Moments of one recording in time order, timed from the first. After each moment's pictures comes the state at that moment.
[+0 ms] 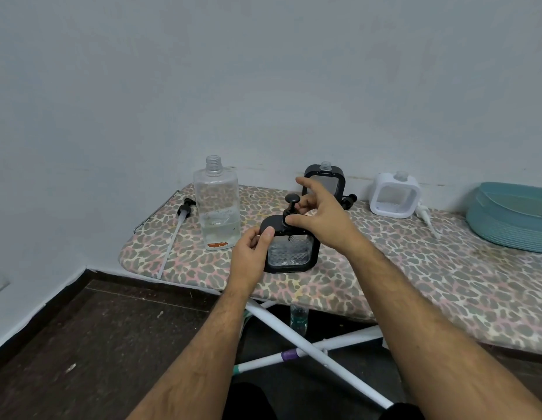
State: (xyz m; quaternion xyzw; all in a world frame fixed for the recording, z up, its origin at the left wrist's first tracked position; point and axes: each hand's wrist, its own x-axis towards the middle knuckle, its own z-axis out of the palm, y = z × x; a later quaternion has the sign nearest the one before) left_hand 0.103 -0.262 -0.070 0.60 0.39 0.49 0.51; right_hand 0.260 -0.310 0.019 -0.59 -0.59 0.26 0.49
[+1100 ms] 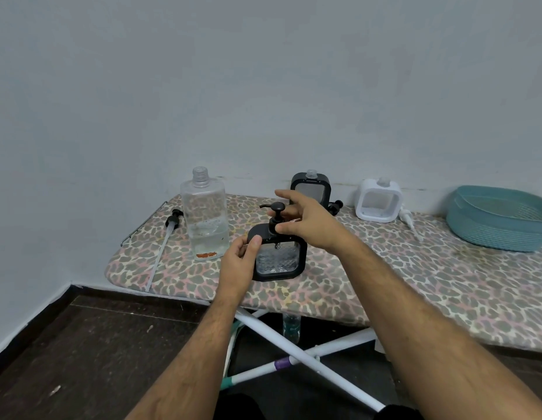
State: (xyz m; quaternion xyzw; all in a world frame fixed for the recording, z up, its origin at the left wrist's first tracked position) left_hand 0.103 -0.260 -0.073 0.61 0.39 0.48 0.50; right_hand 0.267 -0.309 0.030 -0.60 -0.61 0.30 0.42
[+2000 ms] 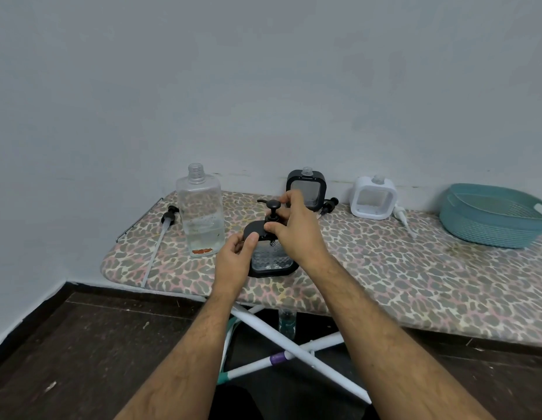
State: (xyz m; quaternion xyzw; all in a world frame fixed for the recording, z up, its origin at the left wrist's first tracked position) left_hand 0.103 -0.260 -0.076 0.63 0.40 0.49 0.46; right_hand 0.231 -0.316 0.009 -0.67 -0.55 0.15 0.48
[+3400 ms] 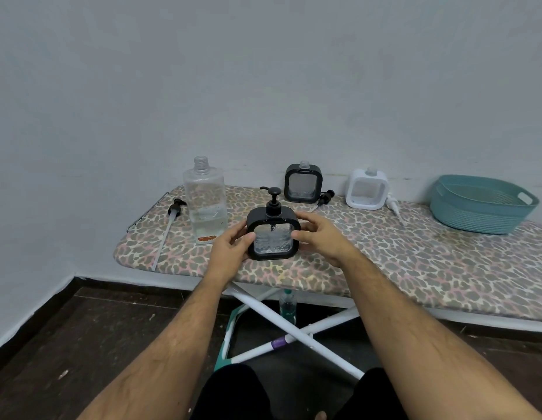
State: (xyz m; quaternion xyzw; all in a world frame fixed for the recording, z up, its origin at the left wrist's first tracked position) left_hand 0.078 -0.278 -0.061 0.59 0.38 0.43 0.56; right_hand 0.293 -0.341 -0.037 -0.56 -0.45 0.45 0.53
